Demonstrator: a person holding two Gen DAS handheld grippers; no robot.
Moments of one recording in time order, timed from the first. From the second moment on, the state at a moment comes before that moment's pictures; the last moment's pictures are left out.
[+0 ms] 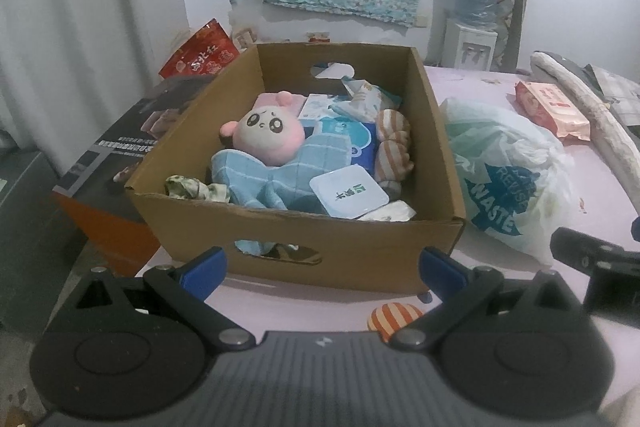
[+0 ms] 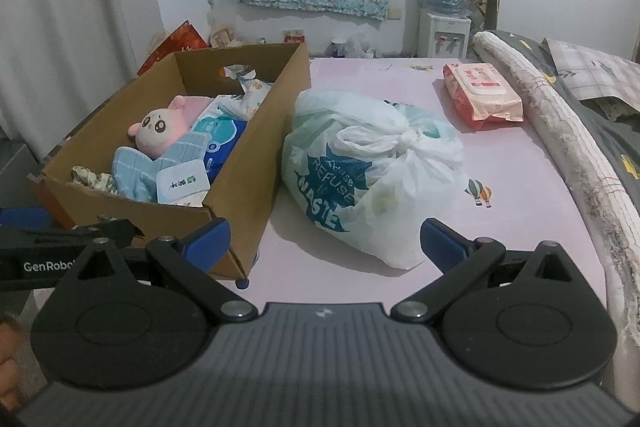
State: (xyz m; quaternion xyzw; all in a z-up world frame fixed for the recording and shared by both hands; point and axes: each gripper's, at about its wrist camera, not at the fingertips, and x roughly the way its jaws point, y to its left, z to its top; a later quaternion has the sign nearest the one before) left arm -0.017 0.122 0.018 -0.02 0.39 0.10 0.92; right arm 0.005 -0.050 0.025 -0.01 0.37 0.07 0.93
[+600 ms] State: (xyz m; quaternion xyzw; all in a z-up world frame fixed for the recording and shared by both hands) left arm -0.014 0.121 0.014 -0.02 0.40 0.10 0.91; right arm 0.010 -0.049 0.019 -0.01 0.37 0.07 0.92
